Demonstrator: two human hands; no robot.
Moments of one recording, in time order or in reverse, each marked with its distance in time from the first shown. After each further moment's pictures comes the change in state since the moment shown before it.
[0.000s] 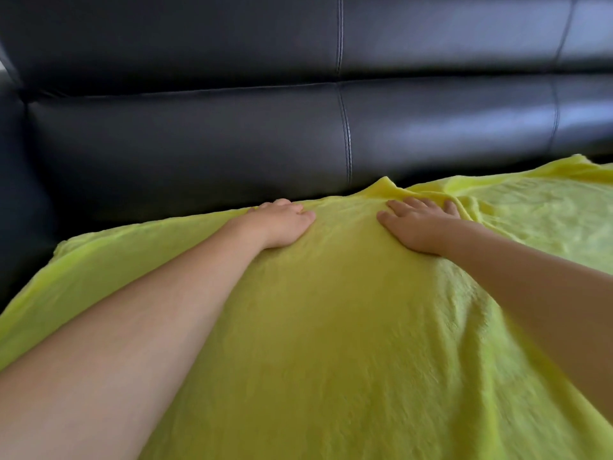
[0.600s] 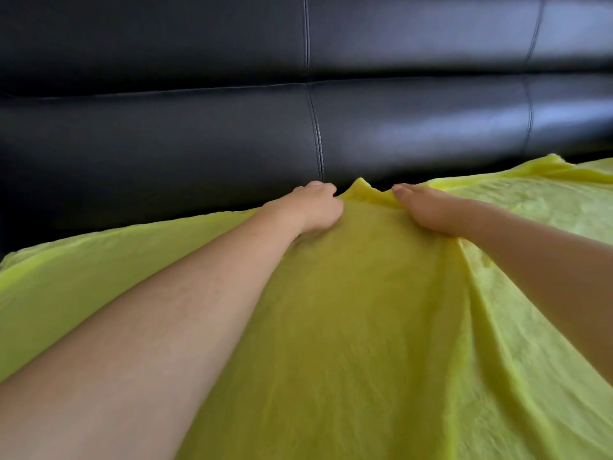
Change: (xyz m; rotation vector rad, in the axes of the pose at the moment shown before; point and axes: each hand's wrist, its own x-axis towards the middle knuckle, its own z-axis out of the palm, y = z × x) left_hand 0.027 0.094 -0.007 -0.088 0.052 0.077; right_hand 0.017 0.054 -0.025 0.408 -0.015 0.021
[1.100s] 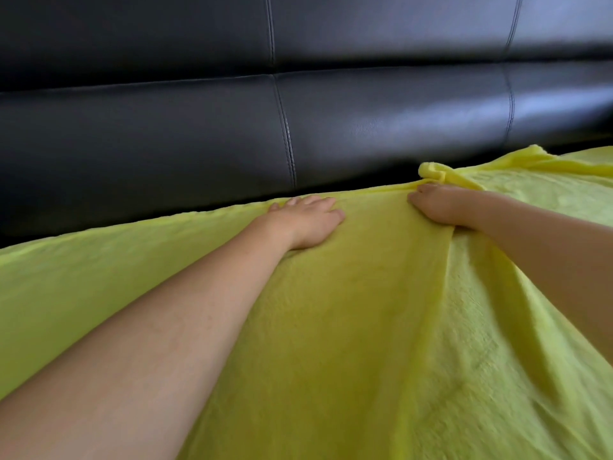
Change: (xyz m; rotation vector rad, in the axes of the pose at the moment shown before) left_hand 0.007 0.029 0.031 0.118 -0.082 0.044; right_hand 0.039 0.076 -0.023 -0.273 -0.002 0.146
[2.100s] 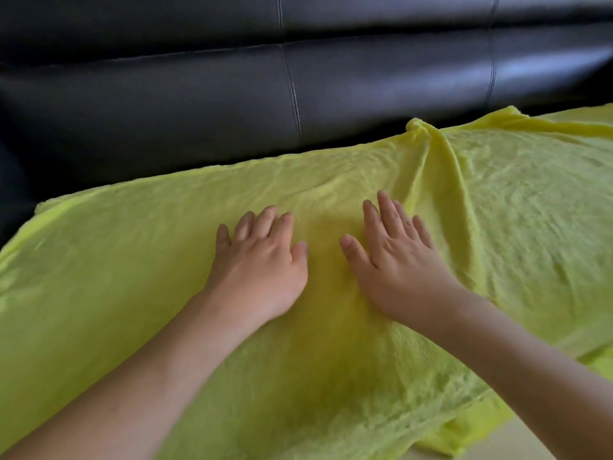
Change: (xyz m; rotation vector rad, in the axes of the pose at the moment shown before) left_hand -0.236 0.011 0.032 0.063 0.197 -0.150; right_hand -0.281 -0.068 0.057 0.146 0.144 -0.302
